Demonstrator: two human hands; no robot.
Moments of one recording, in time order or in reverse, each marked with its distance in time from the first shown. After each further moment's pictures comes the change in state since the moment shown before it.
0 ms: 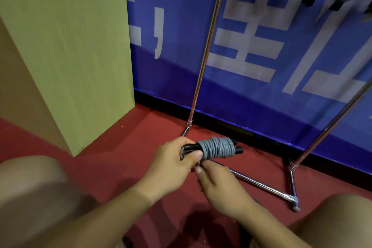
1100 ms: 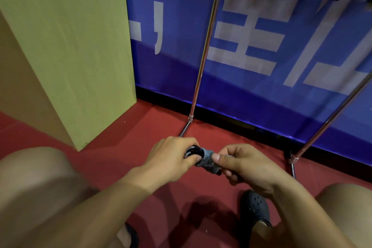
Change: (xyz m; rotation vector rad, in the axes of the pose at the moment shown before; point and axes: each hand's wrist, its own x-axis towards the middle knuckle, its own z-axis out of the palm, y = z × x) left_hand 0.003 0.004 -0.007 0.607 -0.142 0.108; right_hand -0.005 -0.016 -0.066 0.625 -0.180 0.436
